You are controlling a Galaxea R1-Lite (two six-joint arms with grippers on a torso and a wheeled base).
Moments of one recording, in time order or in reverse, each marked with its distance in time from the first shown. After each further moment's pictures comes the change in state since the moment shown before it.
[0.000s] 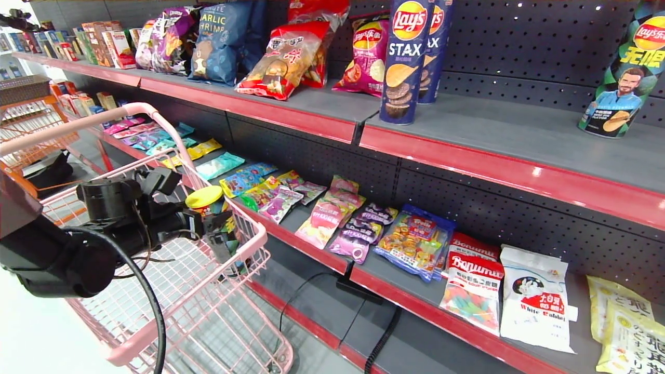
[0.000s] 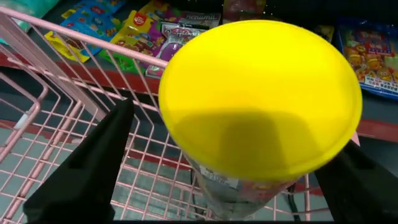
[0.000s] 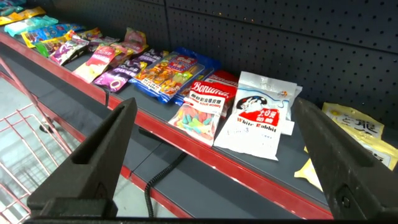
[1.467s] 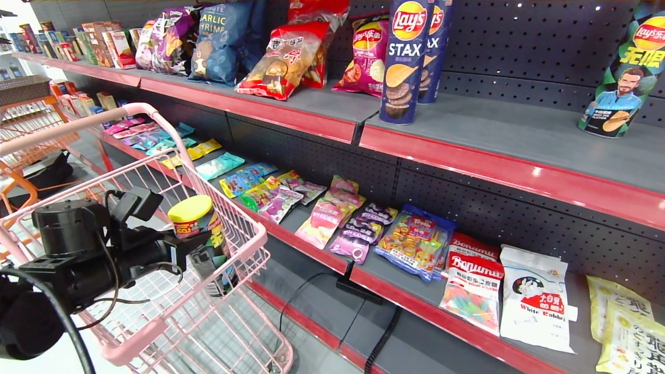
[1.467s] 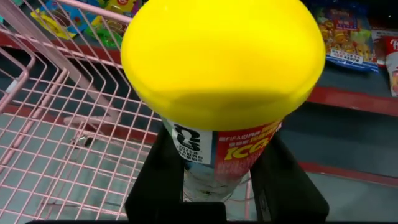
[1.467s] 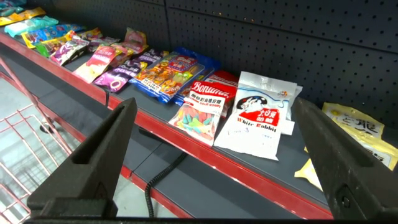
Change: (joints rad) left arm -0.025 -0.231 0.308 -0.040 0.016 0.006; right arm 0.000 0.000 0.000 0.000 0.000 0.001
